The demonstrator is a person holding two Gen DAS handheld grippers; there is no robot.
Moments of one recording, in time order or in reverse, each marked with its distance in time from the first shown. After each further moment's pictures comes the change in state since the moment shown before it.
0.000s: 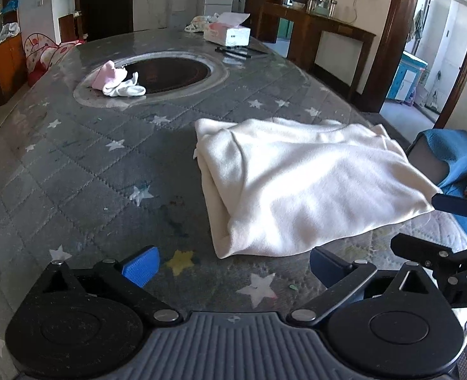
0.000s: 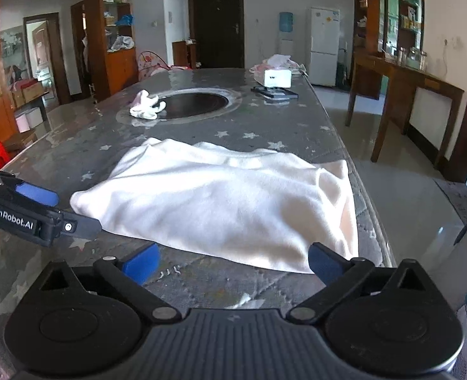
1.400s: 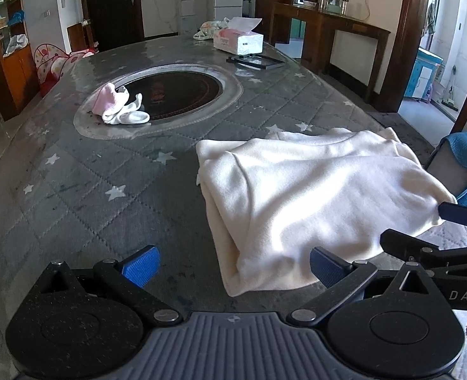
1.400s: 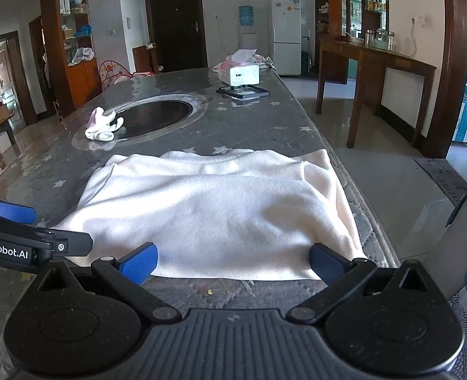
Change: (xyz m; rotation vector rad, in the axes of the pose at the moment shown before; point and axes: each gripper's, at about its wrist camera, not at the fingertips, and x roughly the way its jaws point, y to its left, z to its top) left arm 0.028 -0.004 0.048 0.020 -0.010 0.071; right arm 0.048 -0.006 0.034 0.125 0.002 -0.088
